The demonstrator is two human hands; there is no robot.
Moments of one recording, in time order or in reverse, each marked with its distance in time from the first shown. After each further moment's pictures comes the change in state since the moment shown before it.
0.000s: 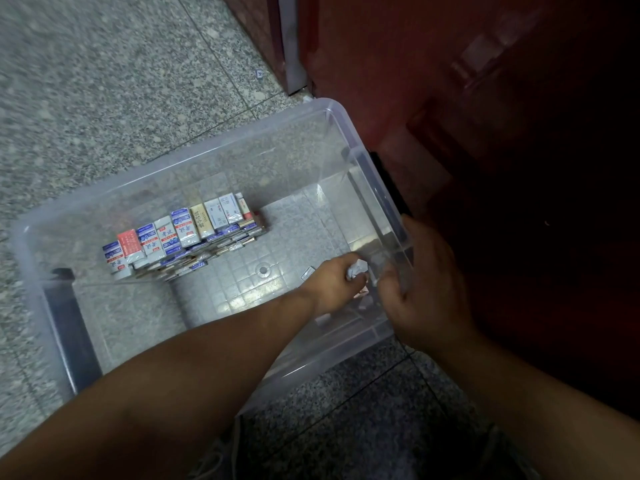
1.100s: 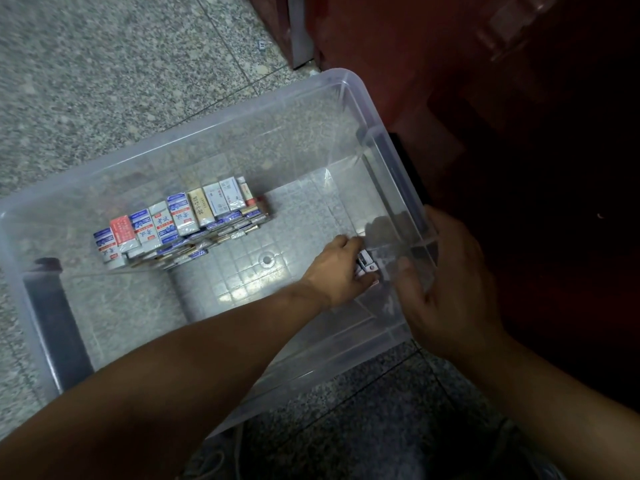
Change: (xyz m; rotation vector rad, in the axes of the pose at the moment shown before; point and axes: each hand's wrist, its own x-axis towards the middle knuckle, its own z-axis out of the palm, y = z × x) left_hand 0.014 -0.020 0.000 0.417 0.090 0.163; right_hand -0.001 0.007 0.002 -0.037 0.016 -0.045
